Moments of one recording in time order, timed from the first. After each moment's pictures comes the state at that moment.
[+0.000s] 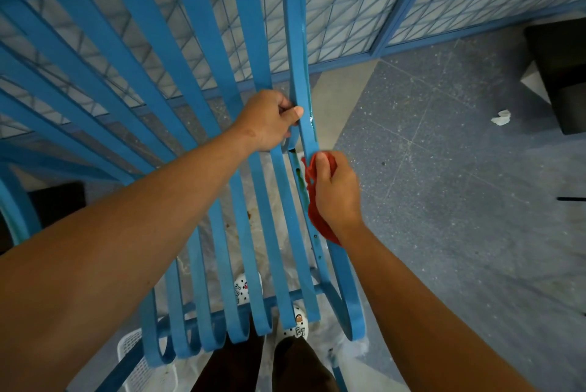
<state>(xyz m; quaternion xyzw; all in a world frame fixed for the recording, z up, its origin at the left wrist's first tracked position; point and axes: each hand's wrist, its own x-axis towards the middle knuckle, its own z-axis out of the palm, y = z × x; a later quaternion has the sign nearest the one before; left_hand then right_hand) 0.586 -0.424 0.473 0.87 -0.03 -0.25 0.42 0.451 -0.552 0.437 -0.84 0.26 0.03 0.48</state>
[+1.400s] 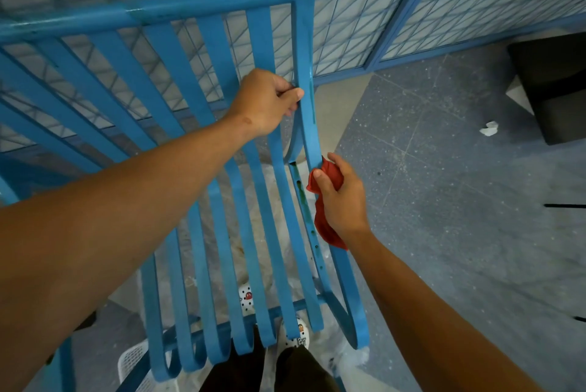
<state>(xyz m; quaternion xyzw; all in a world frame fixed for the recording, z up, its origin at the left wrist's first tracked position) 0.631 -0.411 0.500 0.87 -0.07 -0.17 0.46 0.459 -0.557 0.451 -0.80 0.23 0.02 0.55</state>
